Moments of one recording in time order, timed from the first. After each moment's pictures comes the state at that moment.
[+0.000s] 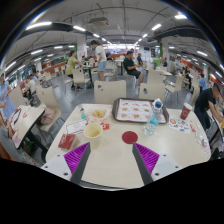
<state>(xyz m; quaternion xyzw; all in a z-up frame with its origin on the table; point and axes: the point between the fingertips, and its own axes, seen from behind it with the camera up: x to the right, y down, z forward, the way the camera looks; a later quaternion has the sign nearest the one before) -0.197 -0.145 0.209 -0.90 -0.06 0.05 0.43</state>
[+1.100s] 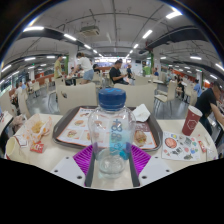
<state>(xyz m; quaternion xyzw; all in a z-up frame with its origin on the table) -0.010 0.142 0.050 -0.86 -0.03 0.02 0.51</state>
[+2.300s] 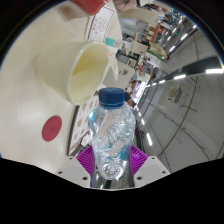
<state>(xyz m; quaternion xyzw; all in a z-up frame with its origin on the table) -0.158 0.072 0.179 -0.47 -0.56 -0.62 0.28</state>
